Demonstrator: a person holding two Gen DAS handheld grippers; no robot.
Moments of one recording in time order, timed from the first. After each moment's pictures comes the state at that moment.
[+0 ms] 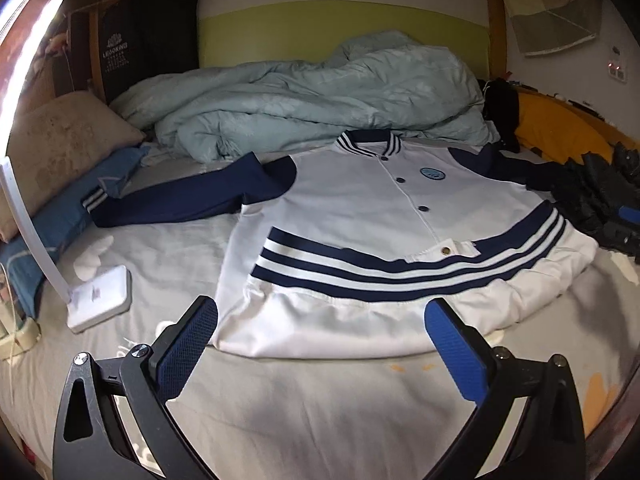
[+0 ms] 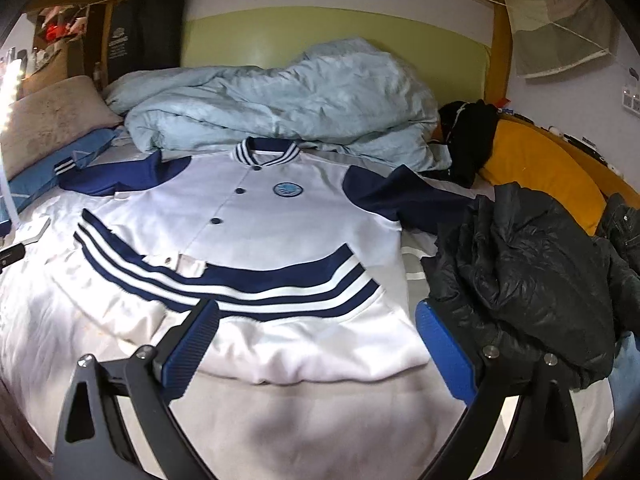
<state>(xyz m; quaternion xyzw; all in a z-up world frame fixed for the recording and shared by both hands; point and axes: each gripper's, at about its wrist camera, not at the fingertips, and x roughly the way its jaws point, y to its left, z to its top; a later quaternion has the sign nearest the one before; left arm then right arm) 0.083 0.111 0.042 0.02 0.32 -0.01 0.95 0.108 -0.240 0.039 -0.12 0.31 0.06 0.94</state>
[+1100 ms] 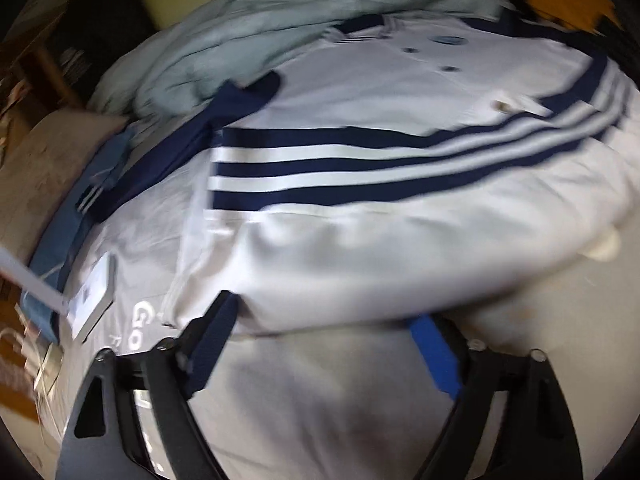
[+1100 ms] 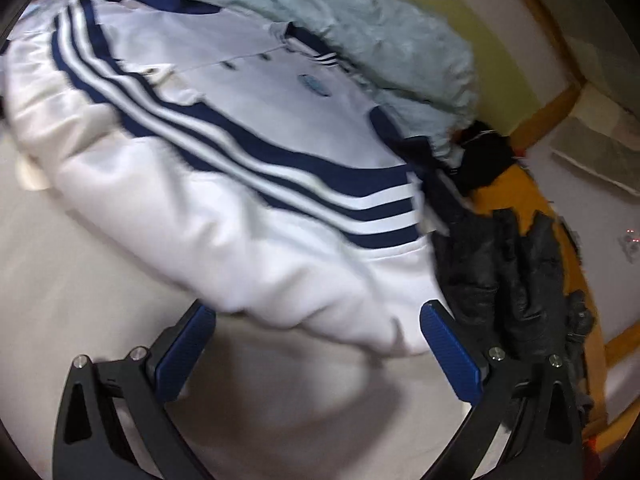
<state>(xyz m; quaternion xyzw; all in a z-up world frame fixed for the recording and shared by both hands) 0.143 0.083 -0.066 0.17 0.44 0.06 0.88 0.141 -0.205 -0.065 -0.39 0.37 -0.04 0.84</state>
